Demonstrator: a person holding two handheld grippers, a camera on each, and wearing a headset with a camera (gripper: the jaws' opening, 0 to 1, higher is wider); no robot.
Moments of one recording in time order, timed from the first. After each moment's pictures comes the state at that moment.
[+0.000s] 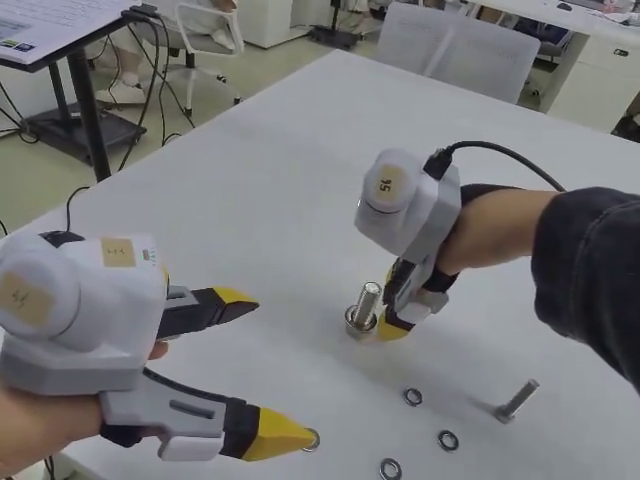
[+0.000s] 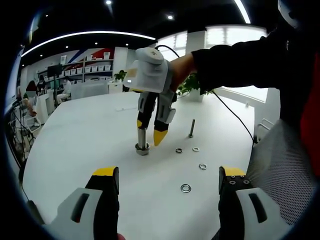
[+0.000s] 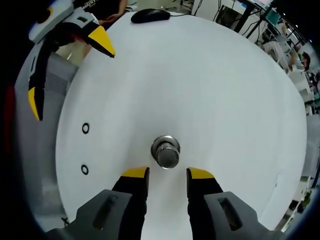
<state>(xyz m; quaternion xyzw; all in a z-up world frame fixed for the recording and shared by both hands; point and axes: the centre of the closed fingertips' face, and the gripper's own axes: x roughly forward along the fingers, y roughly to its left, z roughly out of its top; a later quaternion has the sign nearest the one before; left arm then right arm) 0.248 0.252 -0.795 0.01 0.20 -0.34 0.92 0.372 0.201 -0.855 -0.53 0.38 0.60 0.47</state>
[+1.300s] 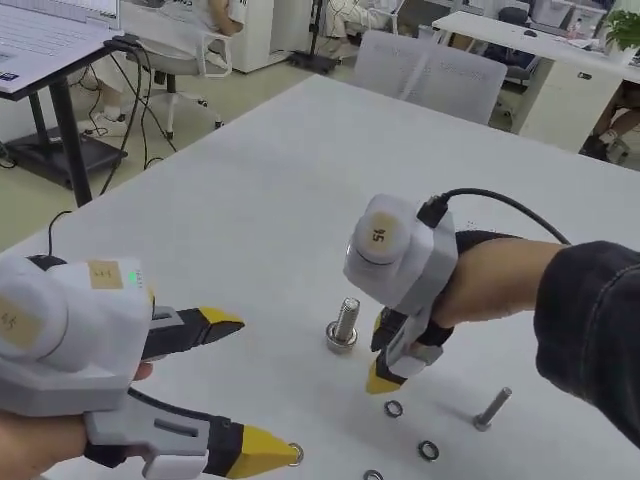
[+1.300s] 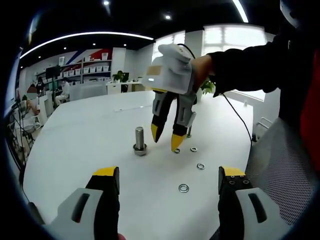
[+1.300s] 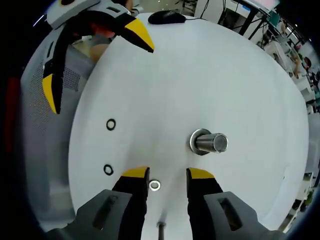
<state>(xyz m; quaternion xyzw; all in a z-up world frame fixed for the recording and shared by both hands) 0.244 0.250 -0.793 0.02 0.20 -0.35 0.92 0.324 0.185 -0.852 -0.51 0.38 0.61 0.47</state>
